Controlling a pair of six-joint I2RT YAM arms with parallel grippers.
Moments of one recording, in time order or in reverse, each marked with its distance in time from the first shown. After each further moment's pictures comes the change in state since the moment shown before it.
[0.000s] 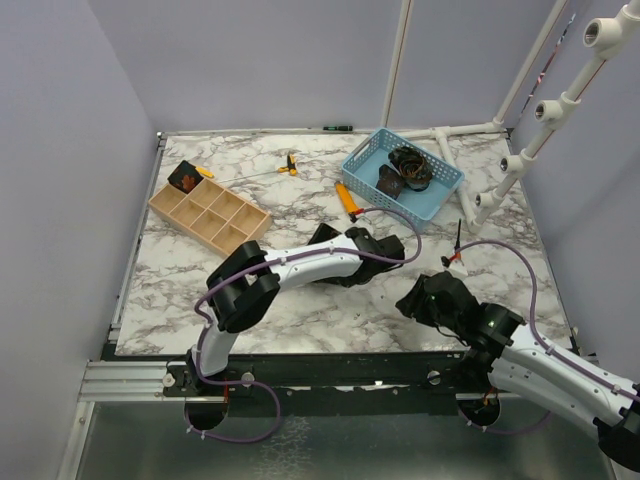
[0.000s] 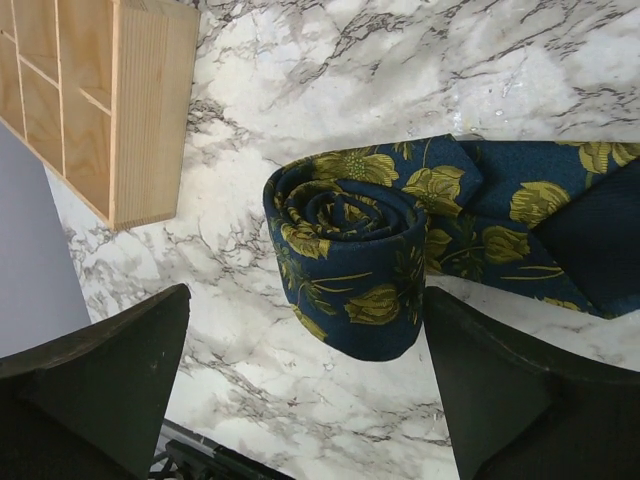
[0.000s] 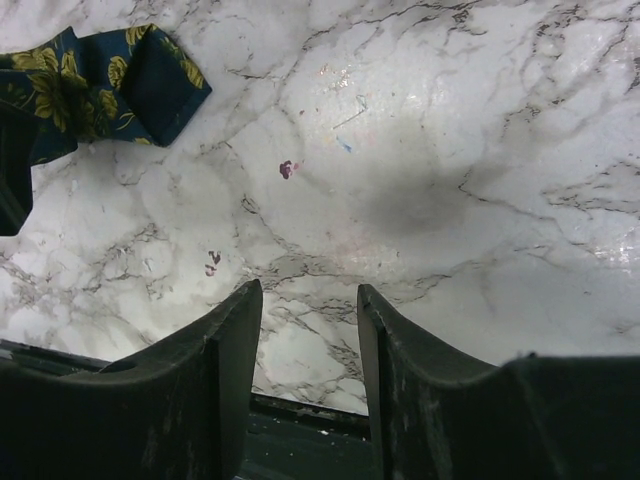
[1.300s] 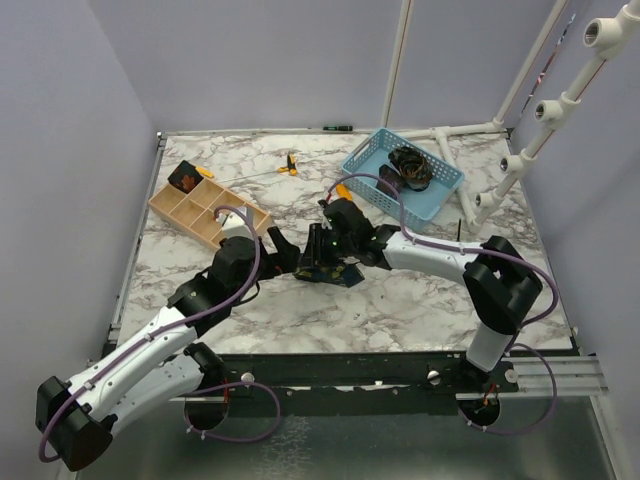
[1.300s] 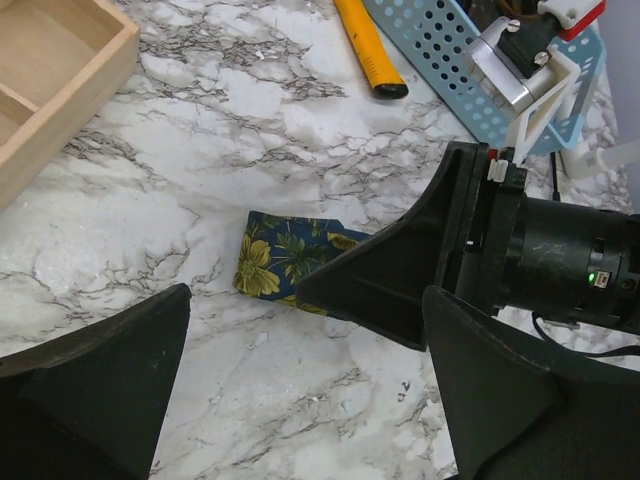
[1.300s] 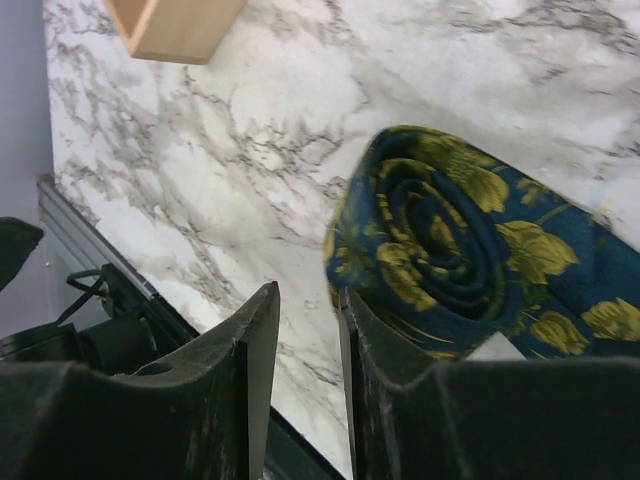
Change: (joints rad) left arm 0.367 -1.249 -0.966 0.897 0.505 -0.030; right arm 0.046 1.138 0.785 0.447 -0.478 -0.280
